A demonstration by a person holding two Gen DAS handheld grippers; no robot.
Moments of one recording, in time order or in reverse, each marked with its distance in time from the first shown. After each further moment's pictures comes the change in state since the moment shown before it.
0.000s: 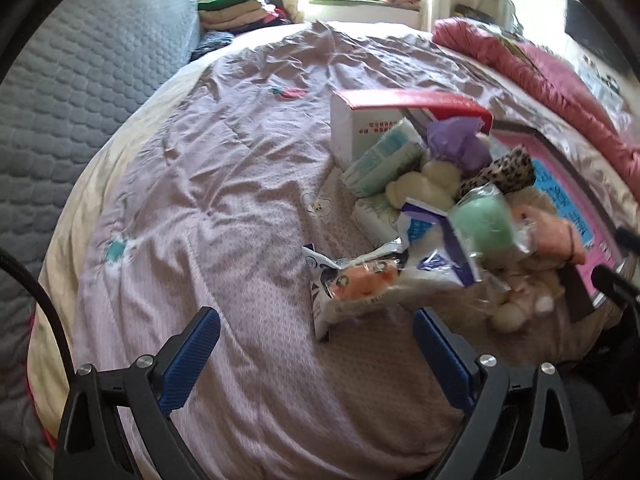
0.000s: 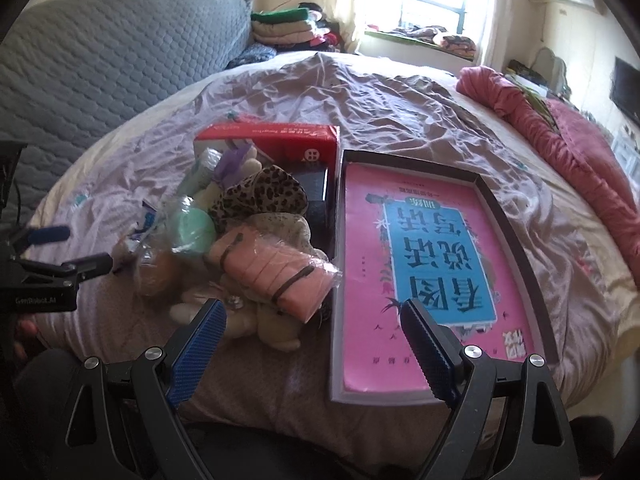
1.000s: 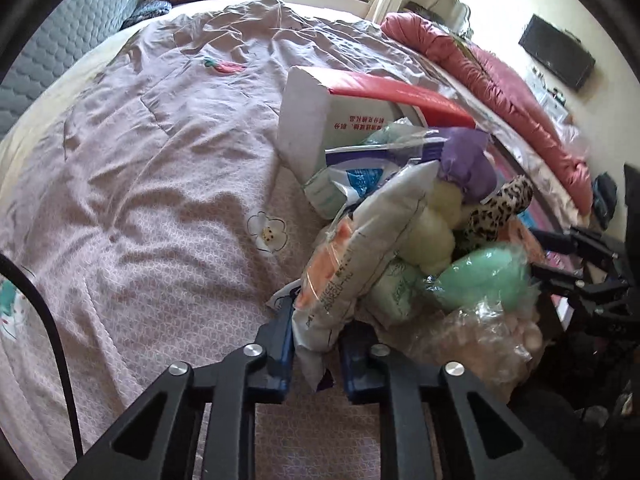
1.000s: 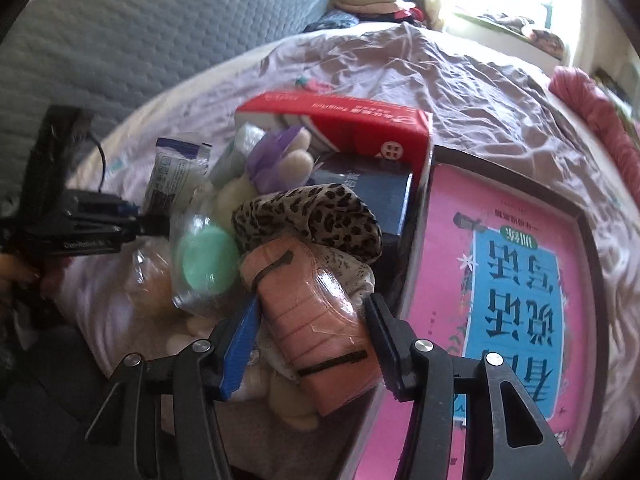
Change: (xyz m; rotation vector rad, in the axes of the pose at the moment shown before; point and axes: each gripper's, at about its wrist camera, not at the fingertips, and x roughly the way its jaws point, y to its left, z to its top) left arm 0.061 0.027 0.029 -0.020 0.058 -0.361; right arm 0.073 -0.005 0.041 -0.113 0.099 0.278
